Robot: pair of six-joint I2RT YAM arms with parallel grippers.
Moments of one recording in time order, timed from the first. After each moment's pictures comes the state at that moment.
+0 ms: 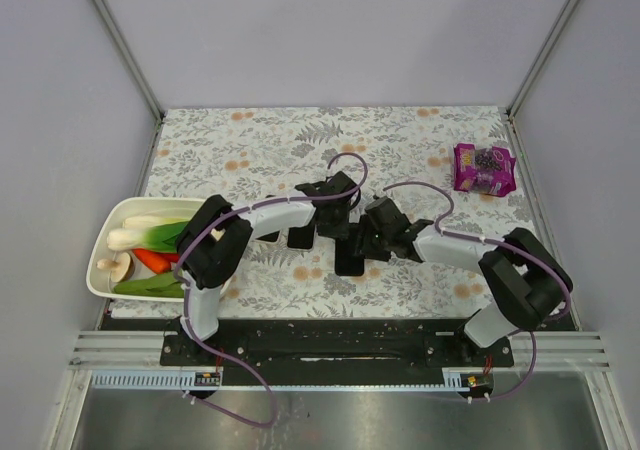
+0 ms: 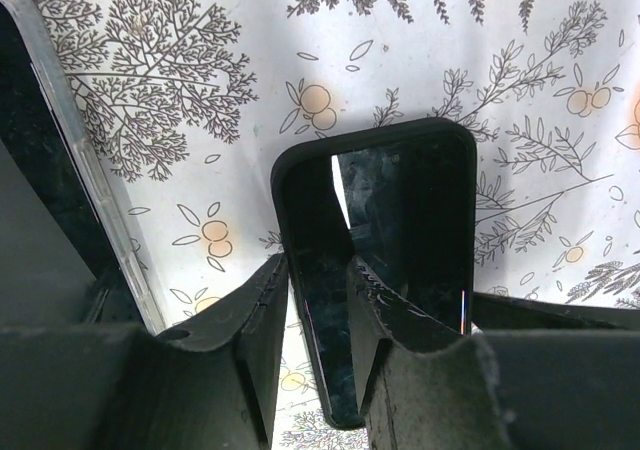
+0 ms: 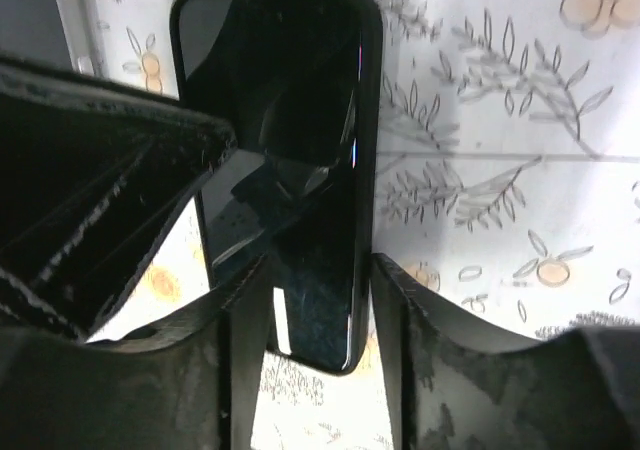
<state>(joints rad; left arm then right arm) -0.81 1.96 1.35 -0.51 -0.07 -0.65 0.69 1.56 0.75 -0.13 0.01 0.81</state>
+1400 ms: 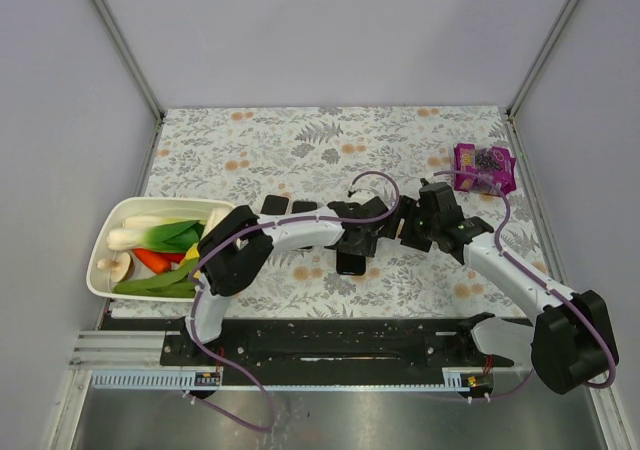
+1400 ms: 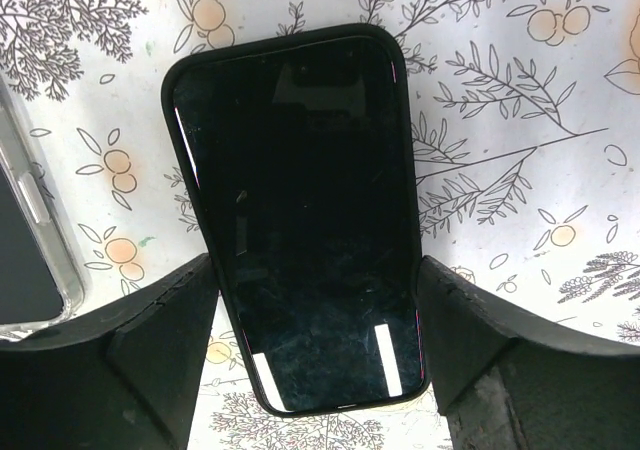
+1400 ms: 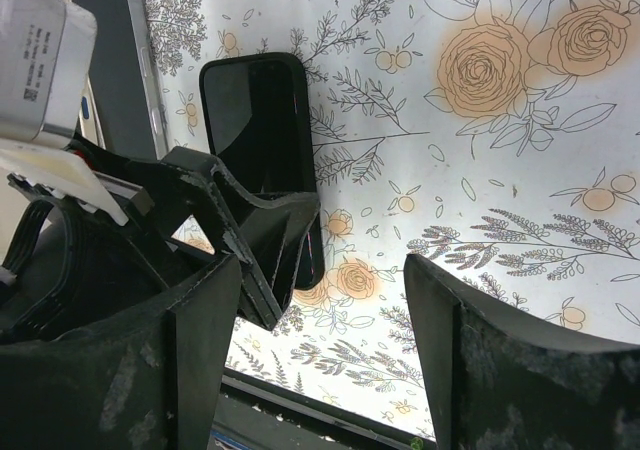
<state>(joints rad) -1.01 2.03 1.45 -0.62 -0.34 -0.77 0.41 1.17 0.71 -0.37 -0.14 0.72</state>
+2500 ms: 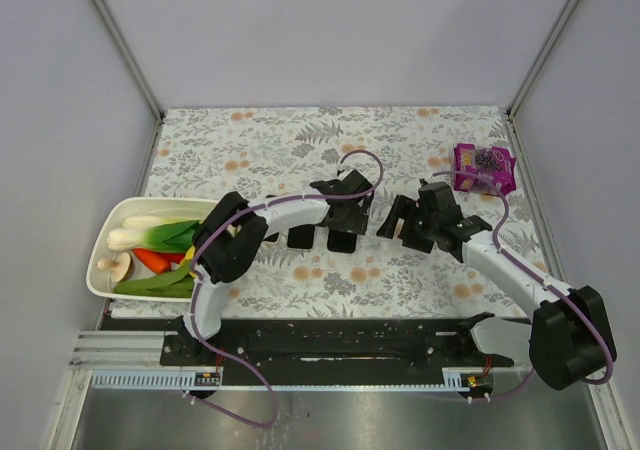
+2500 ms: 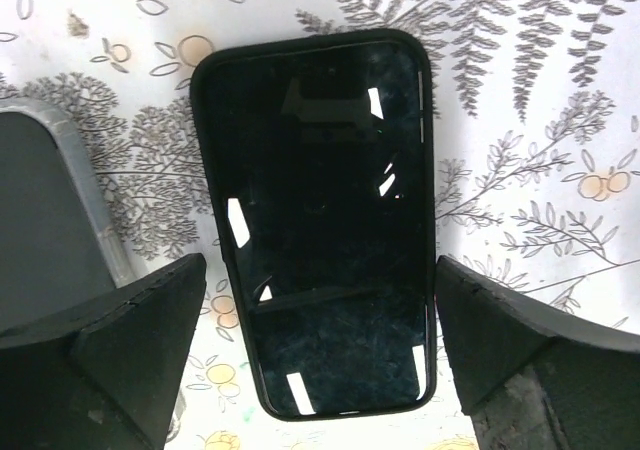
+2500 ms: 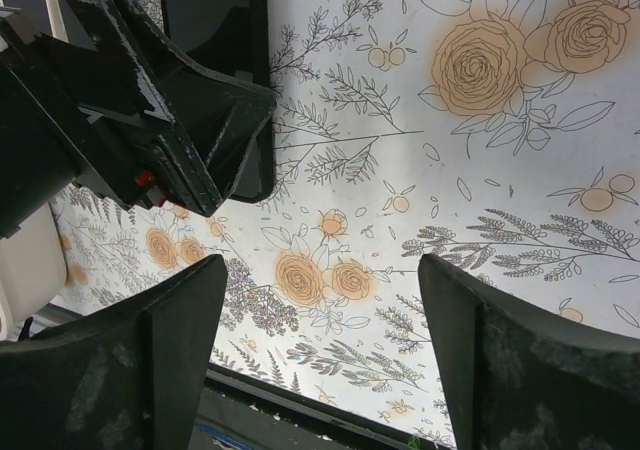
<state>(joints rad) -0.84 2.07 1.49 -0.53 -0.25 -0.57 0.40 1.19 0.71 -0.37 -0.15 0.72</state>
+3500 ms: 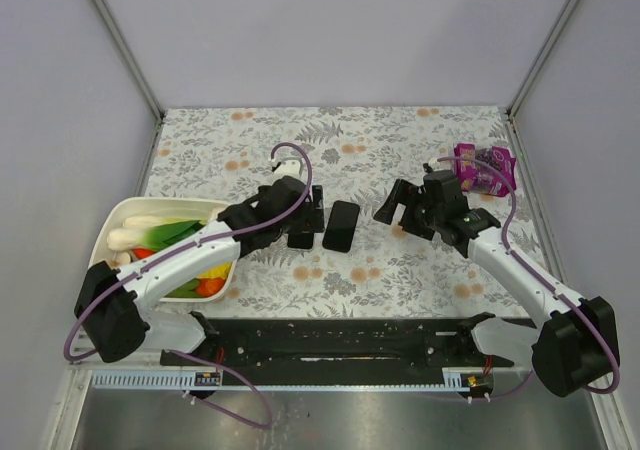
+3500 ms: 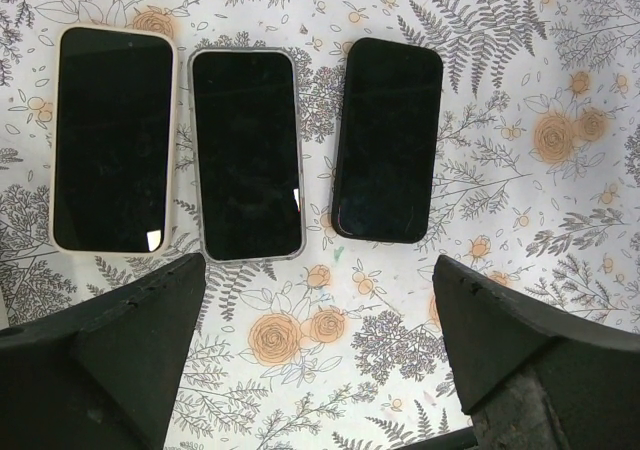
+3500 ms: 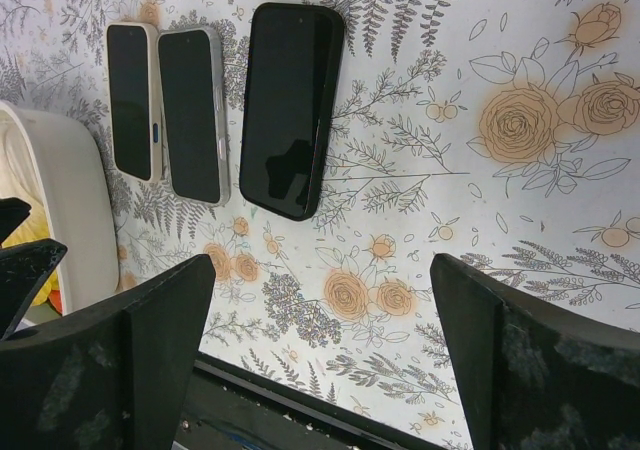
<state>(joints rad) -0.82 1.30 1.02 -0.48 -0.35 -0.62 0.40 1.15 0.82 -0.40 -0.15 0.71</state>
